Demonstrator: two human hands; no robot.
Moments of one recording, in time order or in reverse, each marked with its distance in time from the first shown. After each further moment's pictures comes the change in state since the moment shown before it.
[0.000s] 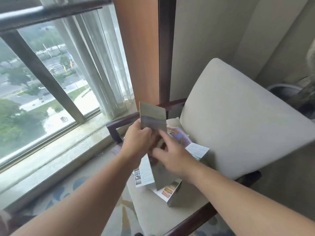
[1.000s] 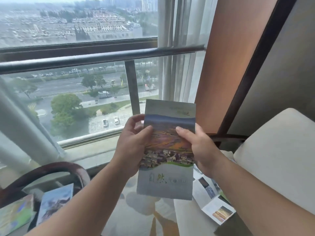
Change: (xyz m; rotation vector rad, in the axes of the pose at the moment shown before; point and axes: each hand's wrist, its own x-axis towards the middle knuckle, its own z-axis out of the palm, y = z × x) left_hand -0.140 0.019 -0.261 -0.527 0.215 0.247; right_hand -0.030 -0.159 0.161 0.427 -0.168 -0.012
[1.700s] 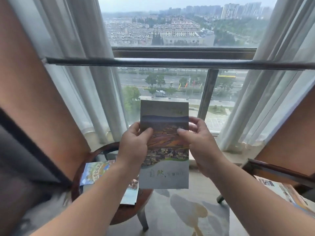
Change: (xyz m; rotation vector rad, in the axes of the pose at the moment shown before) left_hand -0.084 0.088 -0.215 0.121 0.513 0.183; right_hand 0.005 0.021 0.258 -0.079 -0.352 -0.099
